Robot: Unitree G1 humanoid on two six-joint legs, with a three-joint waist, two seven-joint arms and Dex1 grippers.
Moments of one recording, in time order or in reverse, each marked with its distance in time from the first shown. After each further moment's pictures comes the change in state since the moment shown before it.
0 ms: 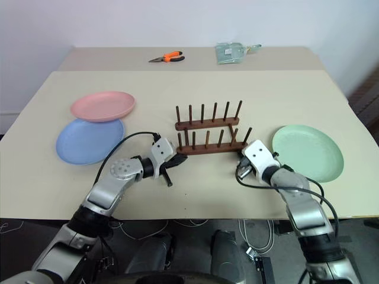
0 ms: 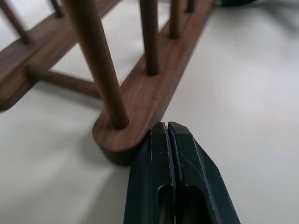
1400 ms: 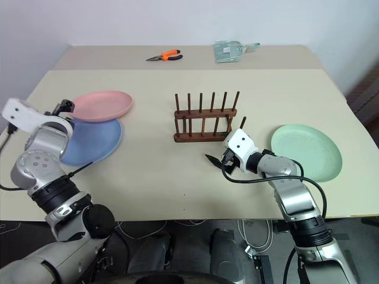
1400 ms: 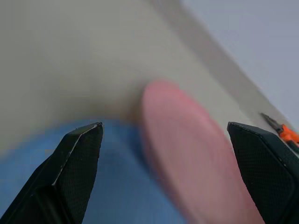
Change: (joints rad) left arm -0.338 -0.254 1.210 -0.140 -0.564 0.575 1.085; right arm -0.082 0.014 0.066 -0.098 0.107 -0.041 0.206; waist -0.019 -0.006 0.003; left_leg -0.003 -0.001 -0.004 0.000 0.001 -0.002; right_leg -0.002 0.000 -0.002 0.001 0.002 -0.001
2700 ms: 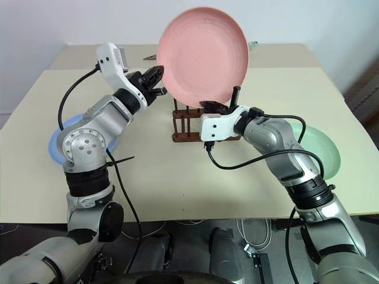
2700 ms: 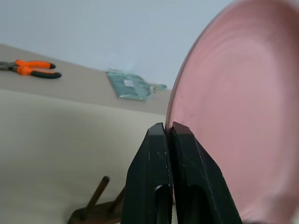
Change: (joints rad) left arm -0.062 -0.009 -0.678 -0.154 -0.117 0.010 -0.333; right arm -0.356 -0.121 0.182 0.055 -0.569 -0.413 -0.140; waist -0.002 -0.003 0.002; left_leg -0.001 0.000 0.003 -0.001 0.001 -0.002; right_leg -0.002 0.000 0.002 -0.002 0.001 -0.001
